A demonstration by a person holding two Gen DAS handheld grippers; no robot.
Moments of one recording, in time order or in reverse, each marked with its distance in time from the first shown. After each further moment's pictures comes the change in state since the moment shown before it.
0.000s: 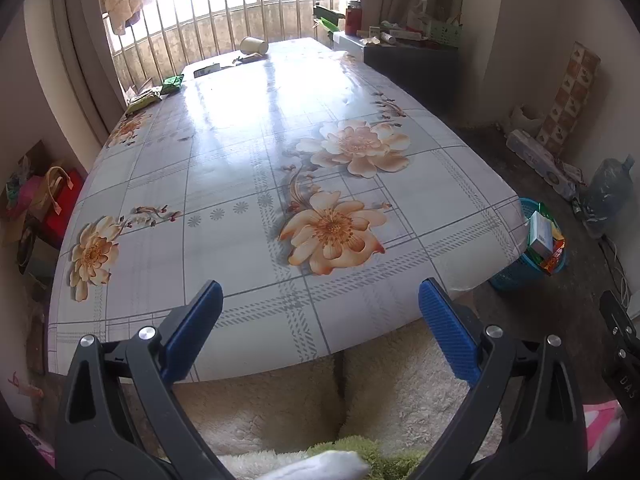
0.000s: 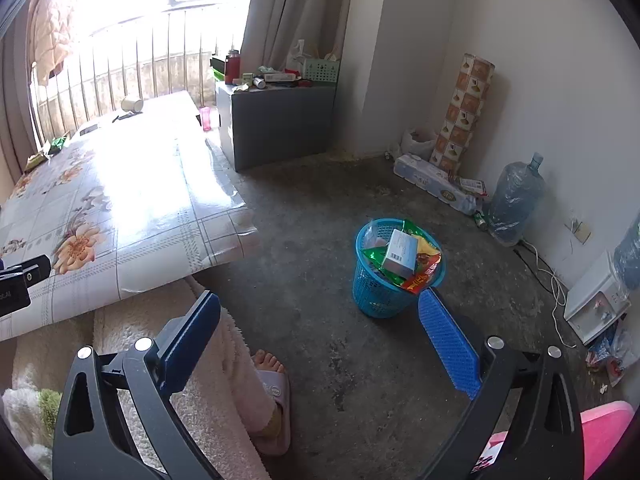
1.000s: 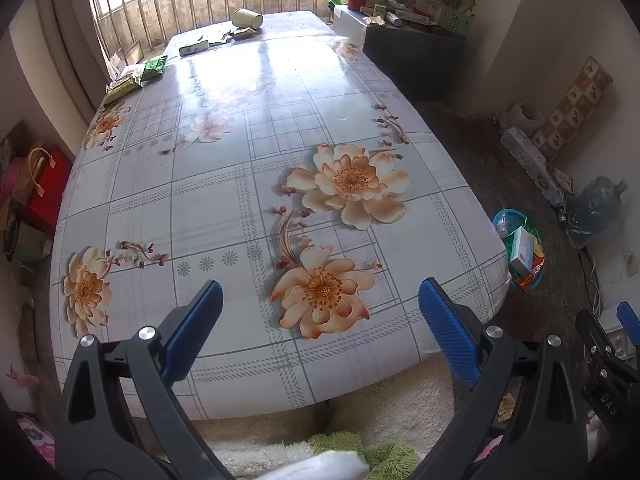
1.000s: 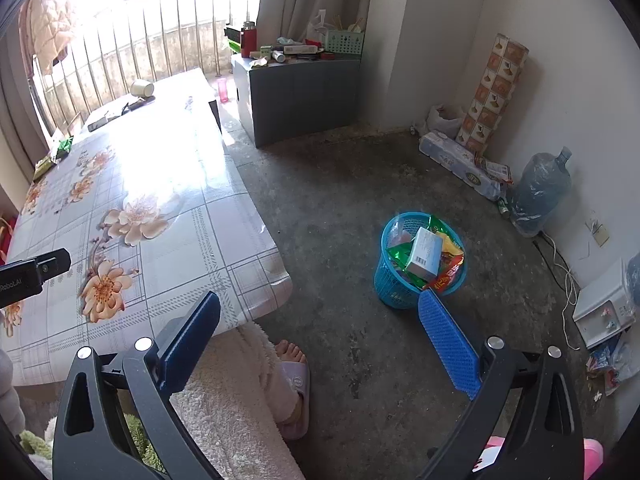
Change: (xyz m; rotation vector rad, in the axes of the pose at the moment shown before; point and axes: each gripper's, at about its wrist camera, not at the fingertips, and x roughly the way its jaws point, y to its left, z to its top) left arm 0.016 0.012 0.089 -0.073 0.167 -0.072; right arm 0.023 0.018 0.092 -0.025 0.176 0.076
